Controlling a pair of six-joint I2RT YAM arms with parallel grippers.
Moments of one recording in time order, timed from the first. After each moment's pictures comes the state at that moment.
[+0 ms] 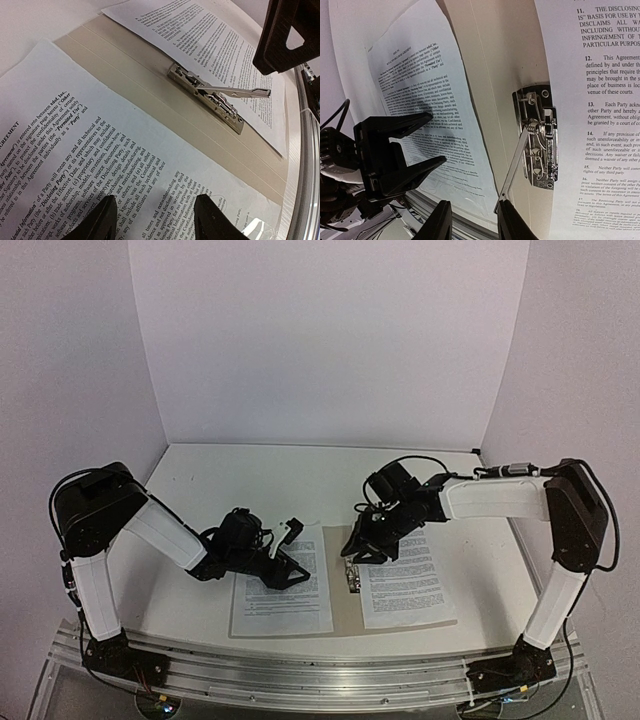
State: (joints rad) left arm -0.83 1.89 0.72 0.53 0.39 -0.18; right arm 0.76 1.80 1.20 -0.46 -0.38 1.04
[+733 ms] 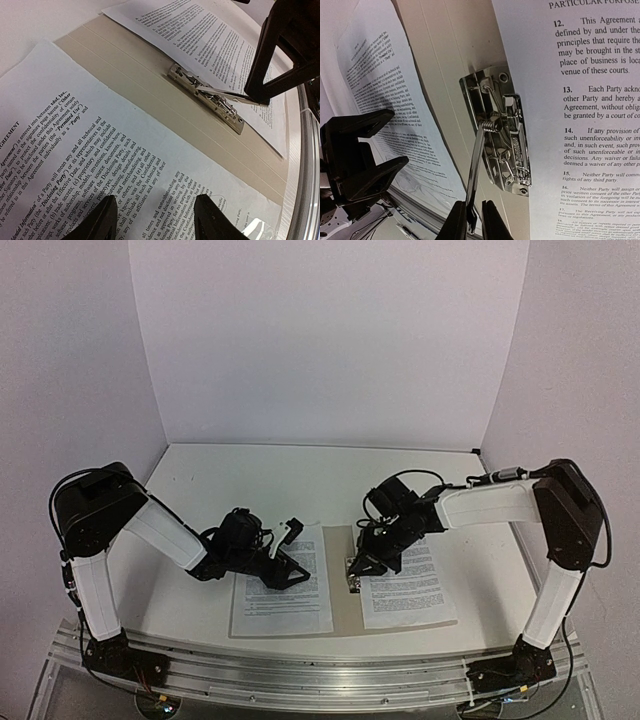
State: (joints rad) left arm -0.83 1.89 0.72 0.53 0.38 -0.18; right arm 0.76 1.83 1.12 -0.44 -0.40 1.04
